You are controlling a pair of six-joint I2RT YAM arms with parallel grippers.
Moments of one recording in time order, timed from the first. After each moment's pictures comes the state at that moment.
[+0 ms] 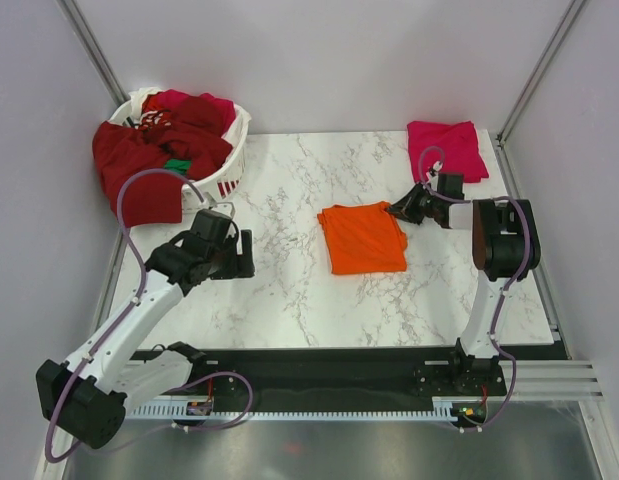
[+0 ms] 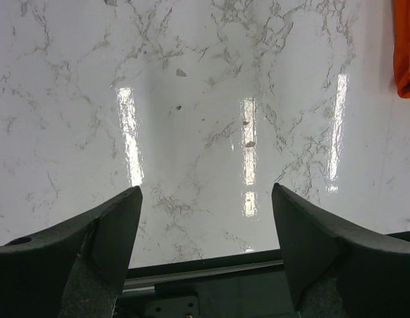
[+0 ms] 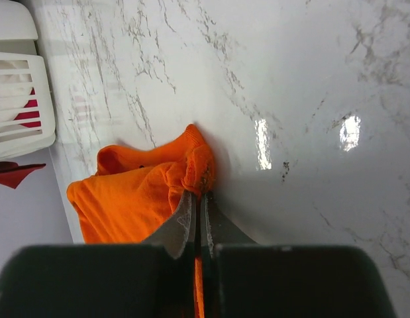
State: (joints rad) left arm -0.44 1.01 0.90 -0.83 -0.13 -0.41; right arm -0.02 2.08 1.12 0.24 -0.63 0.69
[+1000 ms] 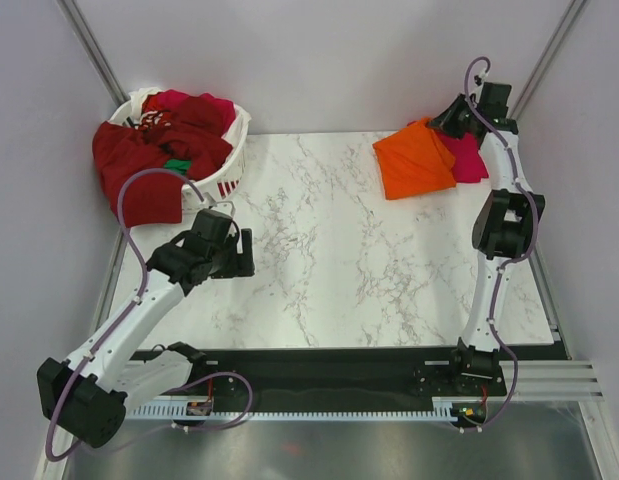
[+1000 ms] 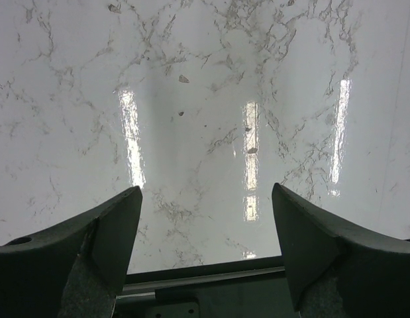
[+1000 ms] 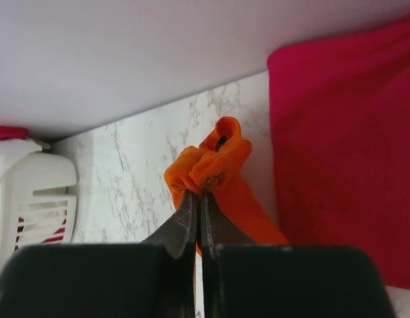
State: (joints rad) left arm -0.44 1.01 0.89 -0.81 -0.15 -0.41; right arm -0.15 2.40 2.30 -0.46 -0.50 0.51
